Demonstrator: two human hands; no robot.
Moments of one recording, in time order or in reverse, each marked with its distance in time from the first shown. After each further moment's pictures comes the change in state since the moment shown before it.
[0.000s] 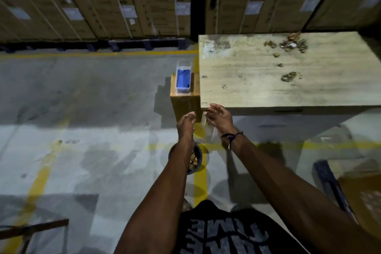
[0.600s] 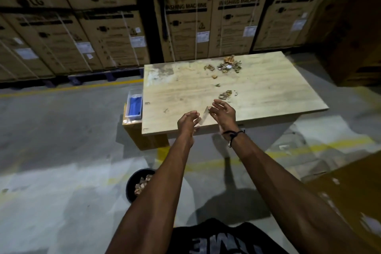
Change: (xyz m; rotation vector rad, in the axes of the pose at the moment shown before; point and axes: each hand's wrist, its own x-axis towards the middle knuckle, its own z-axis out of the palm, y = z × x) left_hand -0.063 -0.053 0.278 -0.012 -0.239 0.009; right_hand 0.028 -0.164 -0.247 0.198 0.125 -0.264
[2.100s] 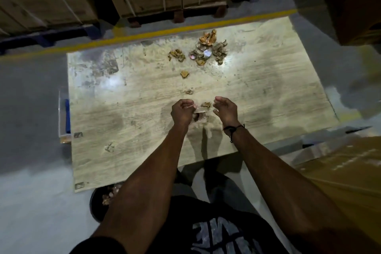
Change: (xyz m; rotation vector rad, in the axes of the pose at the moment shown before) left_hand 0.378 -0.066 0.210 0.464 0.089 0.042; right_hand 0.387 0.017 -0.130 -0.369 0.251 0.278
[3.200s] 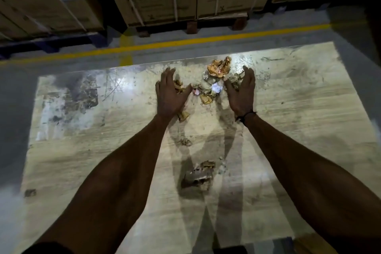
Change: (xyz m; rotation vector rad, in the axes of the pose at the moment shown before) left_hand 0.242 0.080 0.044 0.722 0.100 0.611; right_hand 0.260 -0.090 0.045 -0.580 0.036 -0.620
